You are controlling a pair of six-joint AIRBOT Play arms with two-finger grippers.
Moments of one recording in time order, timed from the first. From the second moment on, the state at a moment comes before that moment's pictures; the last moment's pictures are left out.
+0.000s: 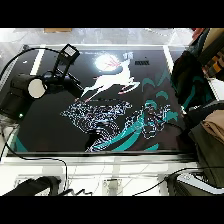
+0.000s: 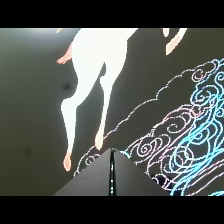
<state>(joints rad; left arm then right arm) -0.36 -1.17 1.35 1.48 -0.89 -1.12 -1.01 -1.25 1.80 -1.38 1.70 1.66</state>
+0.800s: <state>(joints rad) -0.36 -1.17 1.35 1.48 -0.89 -1.12 -0.04 -1.25 1.80 -1.63 1.57 1.56</state>
